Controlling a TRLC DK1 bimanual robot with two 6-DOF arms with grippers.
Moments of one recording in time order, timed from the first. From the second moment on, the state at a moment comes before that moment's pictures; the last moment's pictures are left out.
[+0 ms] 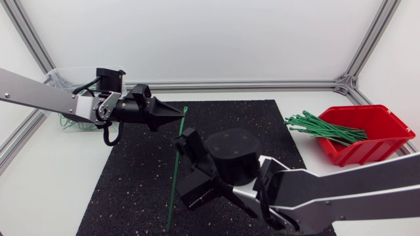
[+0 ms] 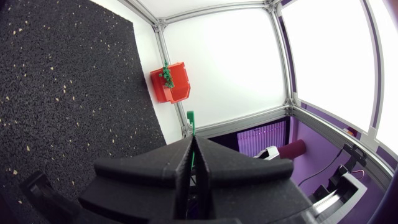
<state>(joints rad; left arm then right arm) -0.15 1.99 1.10 0.21 1.48 -0.63 1.01 1.66 0.65 0.65 0.23 -1.58</state>
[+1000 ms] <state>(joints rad) -0.13 2.01 1.13 0.20 1.50 -0.66 1.06 1.79 0.53 0.83 -0.08 -1.93</state>
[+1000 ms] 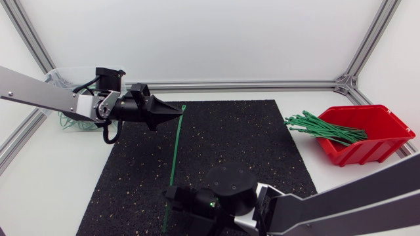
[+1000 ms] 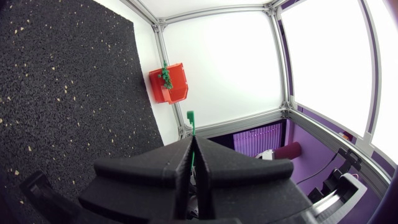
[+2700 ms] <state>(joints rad) -0.12 2.05 1.18 0.19 1.52 -0.66 0.99 1.93 0.50 0.99 -0.35 -2.10</state>
